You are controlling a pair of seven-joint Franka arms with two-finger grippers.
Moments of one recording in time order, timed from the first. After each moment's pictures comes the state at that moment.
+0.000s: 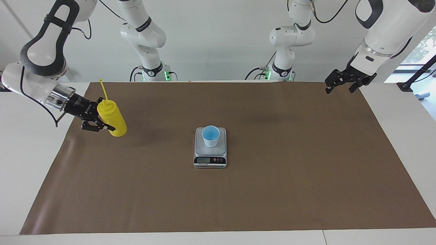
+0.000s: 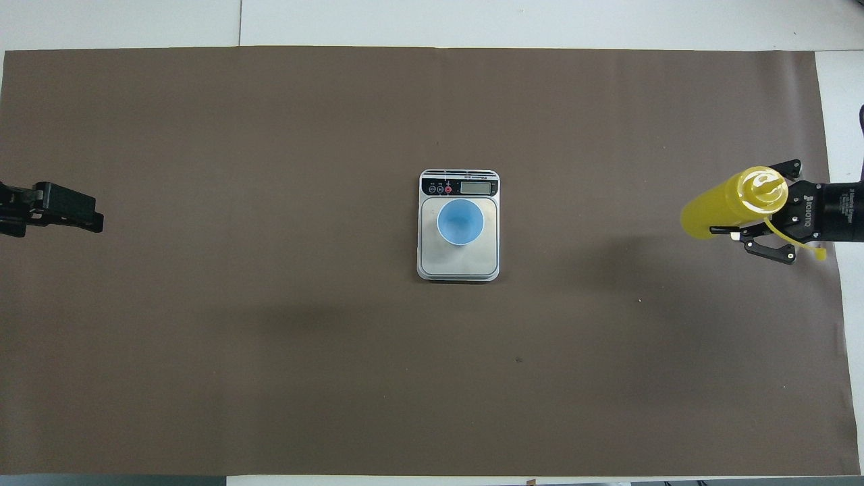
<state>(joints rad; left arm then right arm) -0.01 -0.02 -0.04 -1.60 -0.03 1.50 -0.02 -0.35 0.13 -0.05 -2.01 0.93 1.74 0.96</state>
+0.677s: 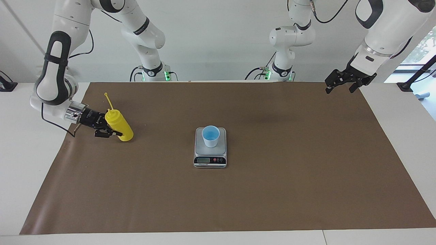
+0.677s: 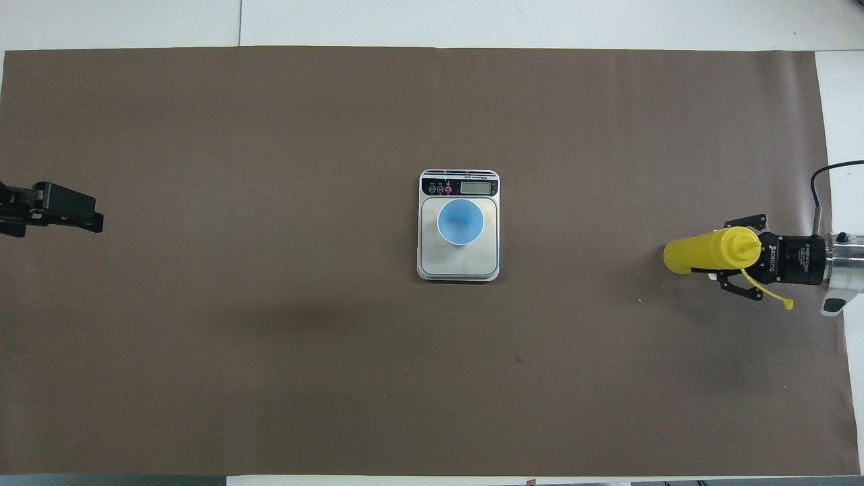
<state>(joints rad) -0.01 -0.02 -0.04 -1.60 -0.03 1.50 -0.02 -0.46 0.29 -0.04 -2.11 0.98 1.75 0.65</state>
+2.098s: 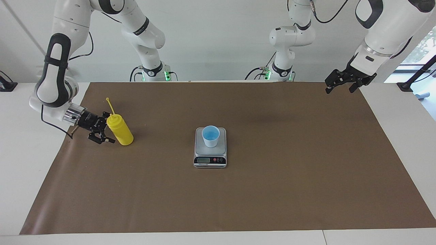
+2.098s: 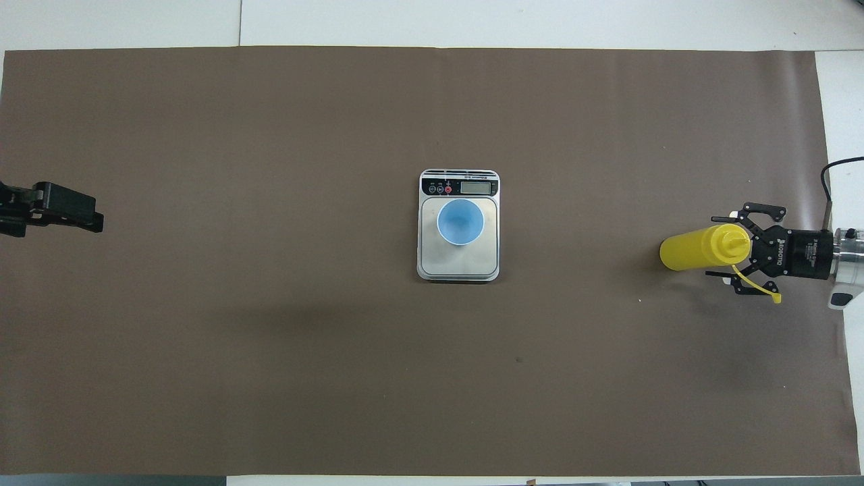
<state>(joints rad) -0.01 -0.02 -0.04 -1.60 -0.03 1.50 -0.02 -0.49 0.31 -0.04 -2.07 0.95 1.78 0.60</state>
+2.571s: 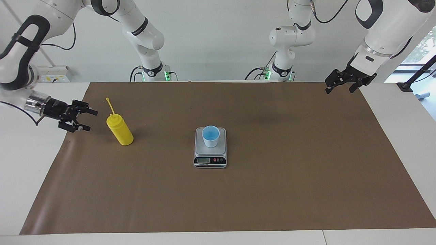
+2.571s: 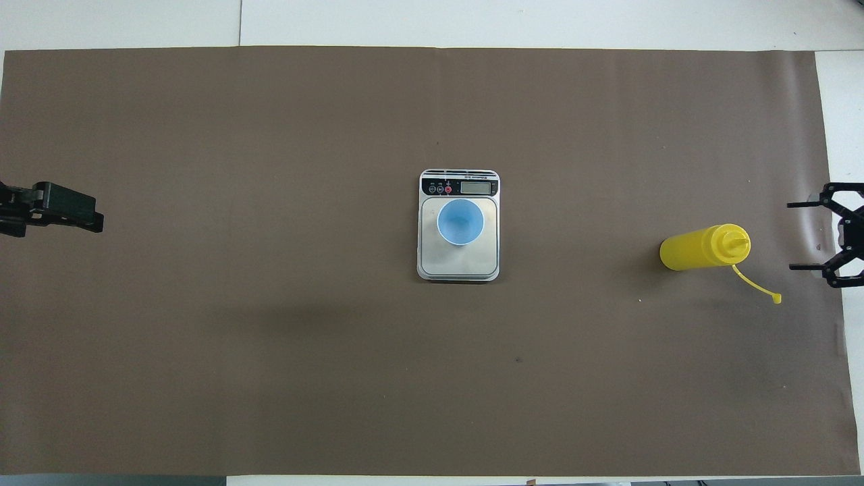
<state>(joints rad) -0.01 -0.02 -0.04 -1.60 -0.03 1.50 -0.02 -0.57 0.34 -0.04 -1.70 0.80 1.43 0.64</state>
